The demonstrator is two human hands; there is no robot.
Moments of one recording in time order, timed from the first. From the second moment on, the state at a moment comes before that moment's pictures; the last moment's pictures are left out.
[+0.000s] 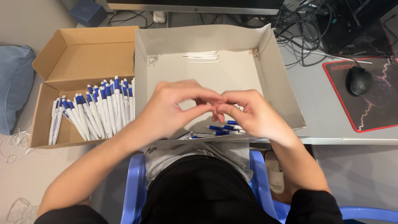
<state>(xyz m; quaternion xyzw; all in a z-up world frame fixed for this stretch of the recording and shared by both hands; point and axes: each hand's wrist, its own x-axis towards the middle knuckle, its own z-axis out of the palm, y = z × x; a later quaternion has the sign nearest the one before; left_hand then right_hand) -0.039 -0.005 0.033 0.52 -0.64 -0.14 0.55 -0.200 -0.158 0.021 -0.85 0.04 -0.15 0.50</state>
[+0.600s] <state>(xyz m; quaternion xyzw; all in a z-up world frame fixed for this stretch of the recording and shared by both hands) -0.022 -0.026 0.014 0.49 -0.55 -0.25 0.63 -0.184 -0.167 0.049 -0.85 0.01 -0.14 0.52</state>
